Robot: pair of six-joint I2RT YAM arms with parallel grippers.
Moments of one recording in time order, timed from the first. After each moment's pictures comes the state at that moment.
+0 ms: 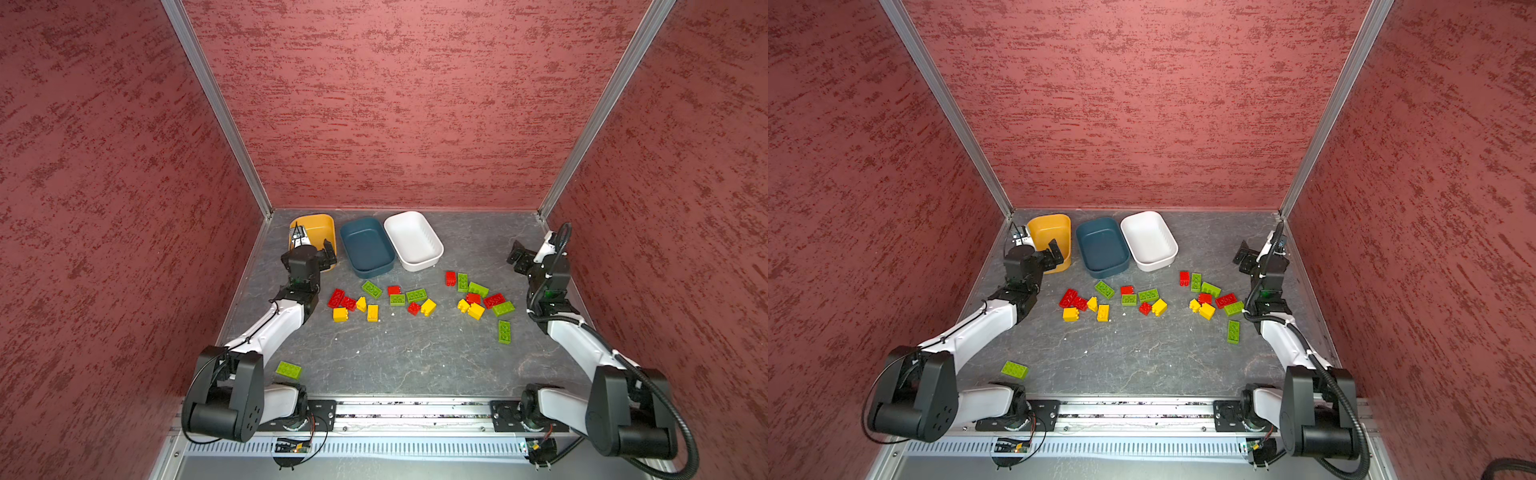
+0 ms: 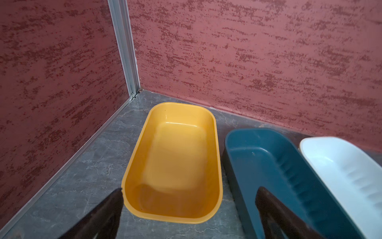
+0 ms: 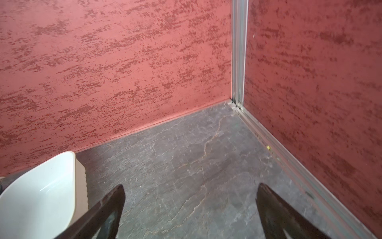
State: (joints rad) left arm -0.18 1.28 0.74 0.16 -0.40 -0.32; right arm -0.07 1.19 0.60 0.34 0.16 0.32
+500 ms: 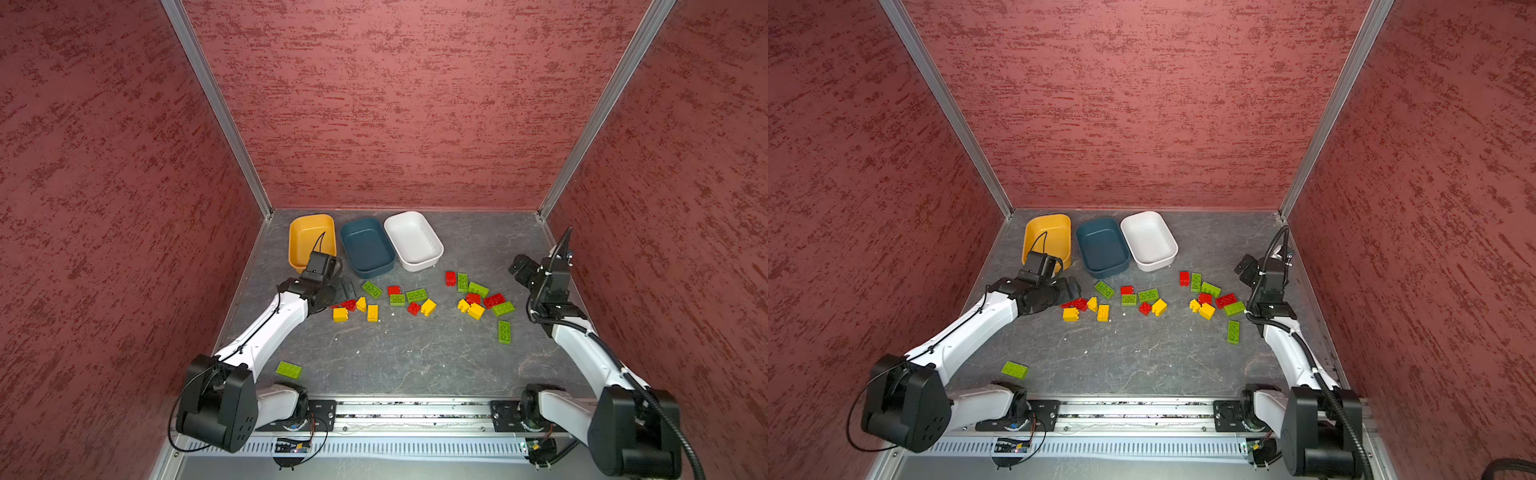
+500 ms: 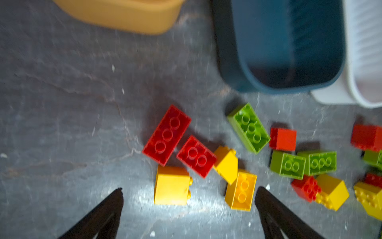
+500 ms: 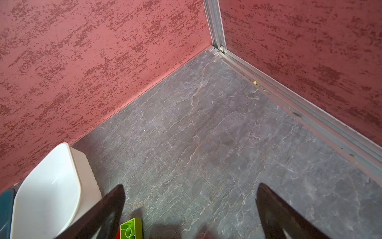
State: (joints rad) left arm -0.27 1.27 0.86 -0.69 0.01 -0.55; right arm -0.07 1.11 0.61 0.05 0.17 0.55
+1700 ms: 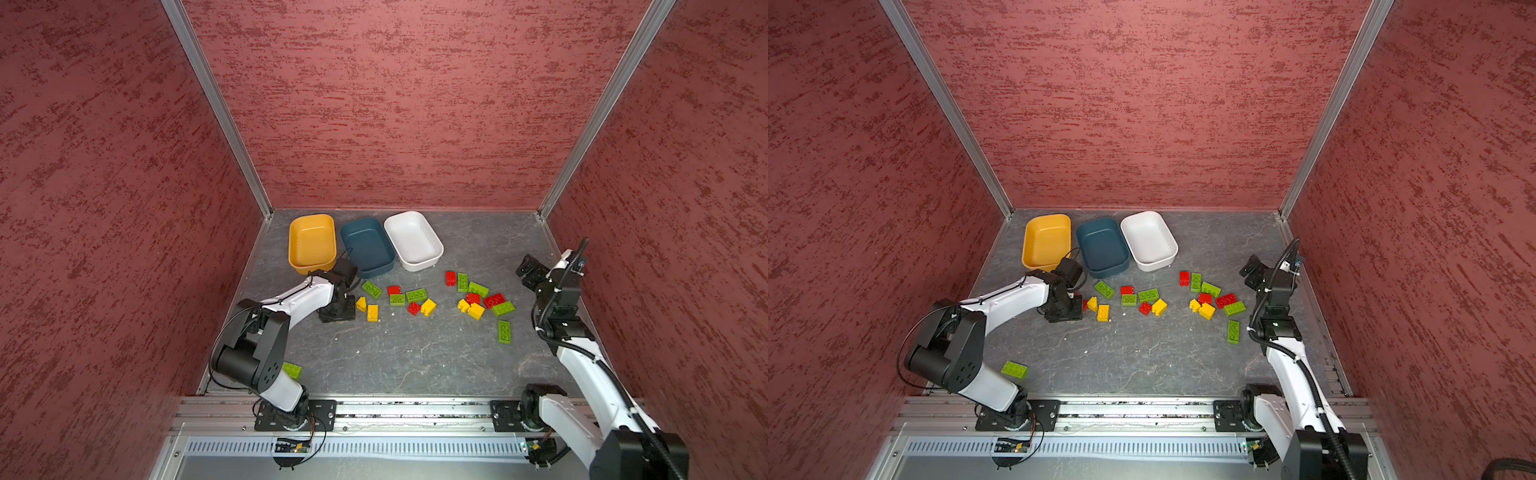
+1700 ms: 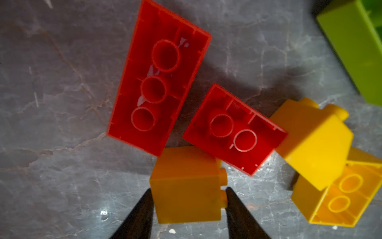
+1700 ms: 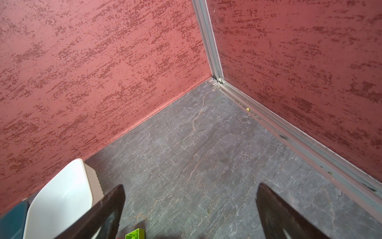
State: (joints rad) left arm -0.36 1.57 0.91 -0.79 -0.08 -0.45; right arm -0.07 0.92 0.53 0.09 0.21 0.50
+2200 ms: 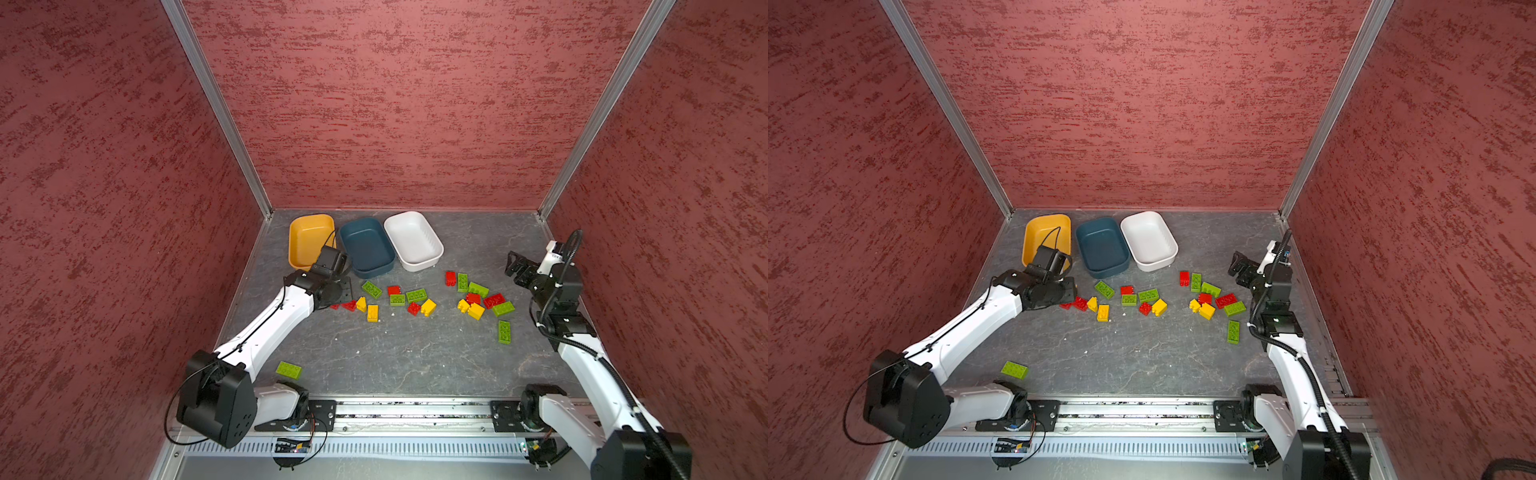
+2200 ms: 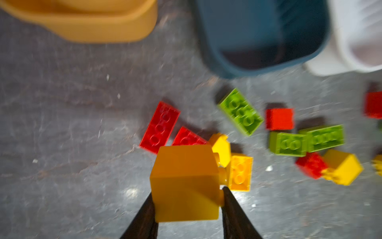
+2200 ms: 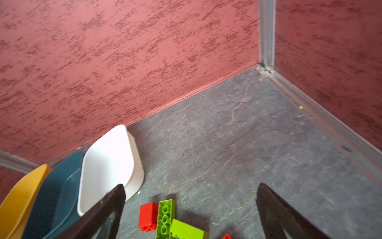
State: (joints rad) left arm -0.37 1.30 1.04 -0.77 -0.08 -0.49; right arm -0.04 0.95 0.59 0.07 -0.05 0.42
